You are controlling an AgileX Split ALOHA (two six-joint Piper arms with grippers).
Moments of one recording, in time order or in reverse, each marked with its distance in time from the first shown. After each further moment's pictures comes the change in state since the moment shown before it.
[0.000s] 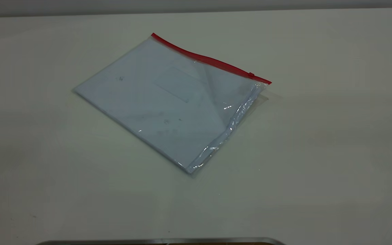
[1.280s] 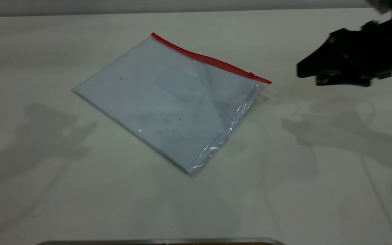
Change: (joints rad) left arm 0.000 1.357 -0.345 -0.956 -0.439 0.881; right arm 0.000 1.979 -0.357 1.429 -0.191 -1.687
